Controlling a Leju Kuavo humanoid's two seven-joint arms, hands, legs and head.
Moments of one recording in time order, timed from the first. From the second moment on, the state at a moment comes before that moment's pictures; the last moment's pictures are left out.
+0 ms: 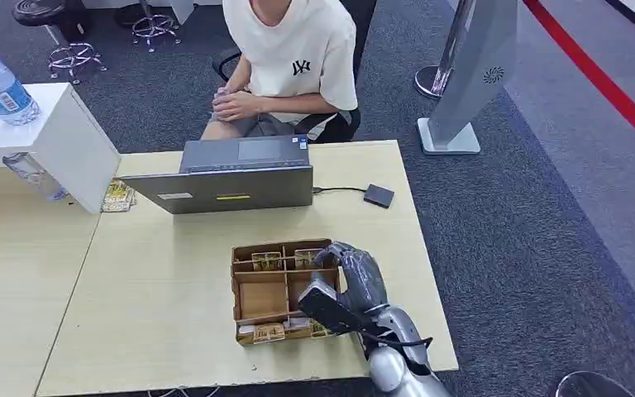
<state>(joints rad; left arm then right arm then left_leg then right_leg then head) -0.07 -0.18 0.67 -0.22 -0.91 0.23 -0.03 -0.14 0.12 0.42 -1.25 0.75 -0.50 -0.26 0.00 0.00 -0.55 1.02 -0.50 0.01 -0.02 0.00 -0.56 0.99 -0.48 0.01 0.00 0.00</state>
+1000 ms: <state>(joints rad) -0.07 -0.18 0.72 -0.22 -0.88 0.24 -0.05 0.01 0.11 0.49 -1.53 0.61 -0.36 -0.35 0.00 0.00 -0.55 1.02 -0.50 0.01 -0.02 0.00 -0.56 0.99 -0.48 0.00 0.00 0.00</state>
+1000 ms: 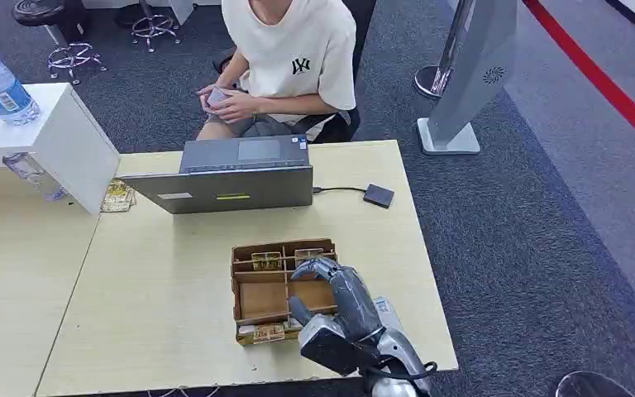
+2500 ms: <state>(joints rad) -0.07 -0.19 0.80 -0.22 -0.89 0.26 -0.04 0.11 -0.06 0.66 -1.54 1.03 -0.58 -0.14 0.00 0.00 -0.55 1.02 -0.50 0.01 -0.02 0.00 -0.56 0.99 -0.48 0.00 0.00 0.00</state>
